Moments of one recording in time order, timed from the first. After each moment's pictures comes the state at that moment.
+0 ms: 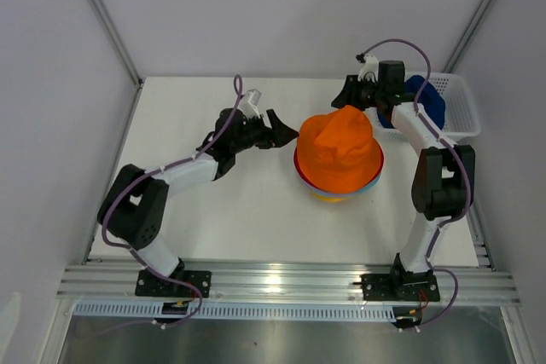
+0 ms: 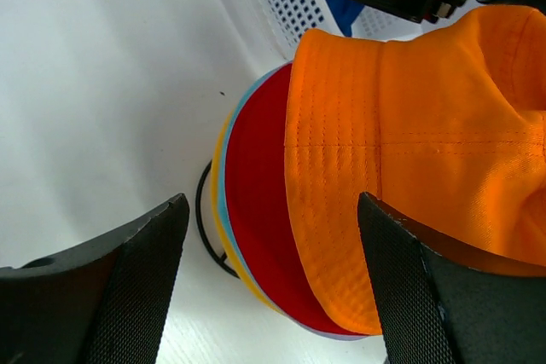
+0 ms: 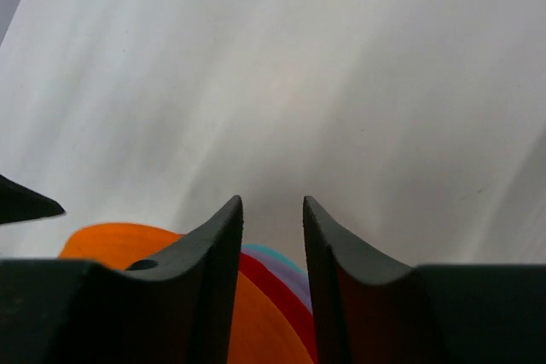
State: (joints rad) left arm -0.51 1.63 0.95 0.43 0.35 -0.67; right arm 0.11 1.88 1.53 -0.22 -0.59 0.13
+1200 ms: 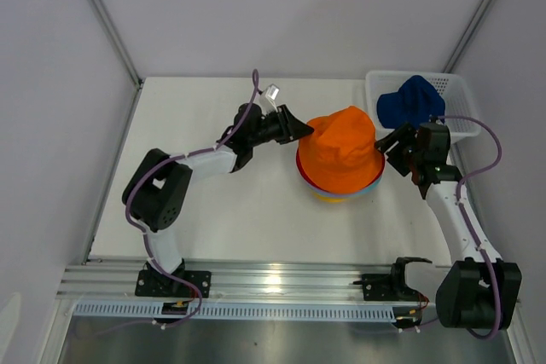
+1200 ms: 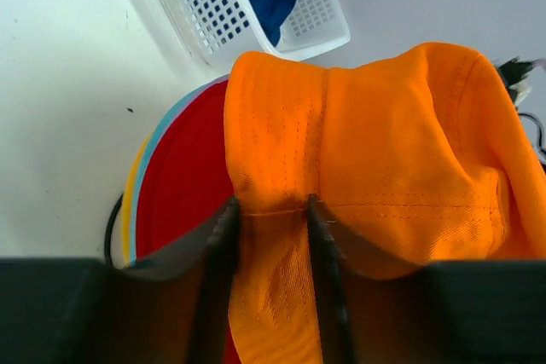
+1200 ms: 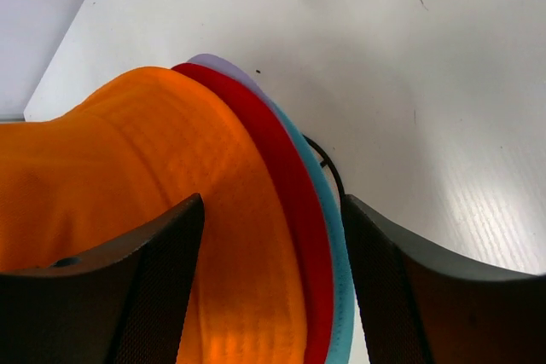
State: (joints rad) left arm -0.57 1.83 1.11 0.56 0.45 -0.86; right arm -0.03 1.11 0.85 -0.35 -0.16 0.74
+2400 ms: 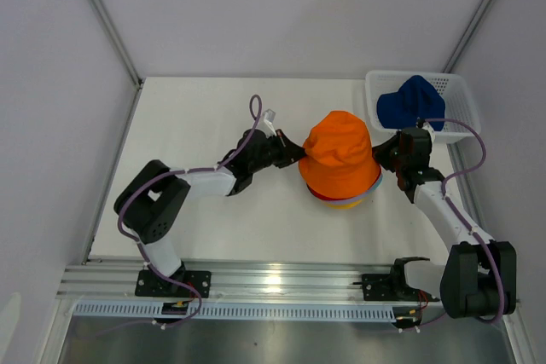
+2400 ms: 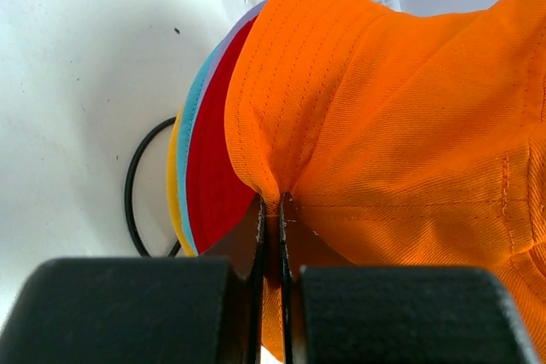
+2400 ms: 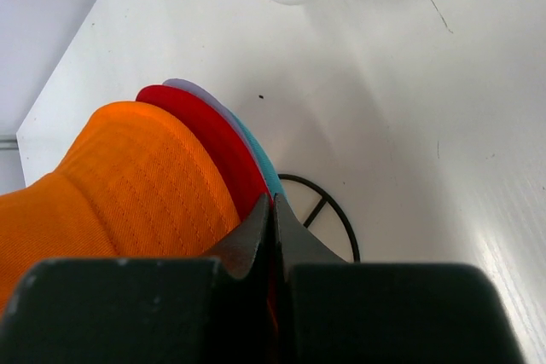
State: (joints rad) left arm -0.68 1.74 0.88 0.57 0.21 -0.94; right arm 0.08 1.18 0.72 -0.09 -0.01 0.81
